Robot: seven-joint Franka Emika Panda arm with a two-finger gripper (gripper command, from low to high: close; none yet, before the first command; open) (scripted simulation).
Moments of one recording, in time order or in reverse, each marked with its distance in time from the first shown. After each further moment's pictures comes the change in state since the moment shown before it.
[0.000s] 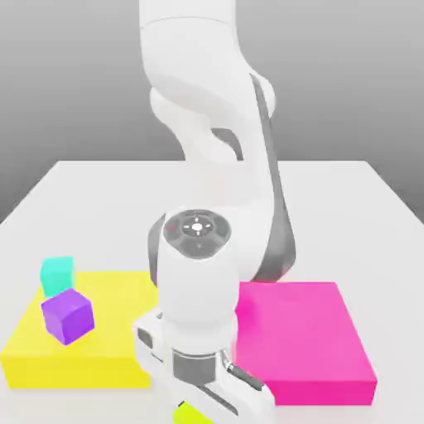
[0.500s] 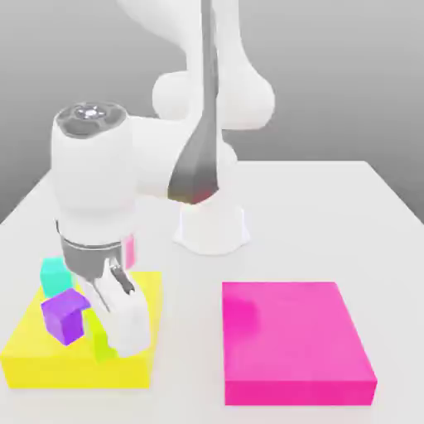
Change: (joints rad) arm -0.249 -0.471 -0.149 -0.221 0.023 -0.263 0.074
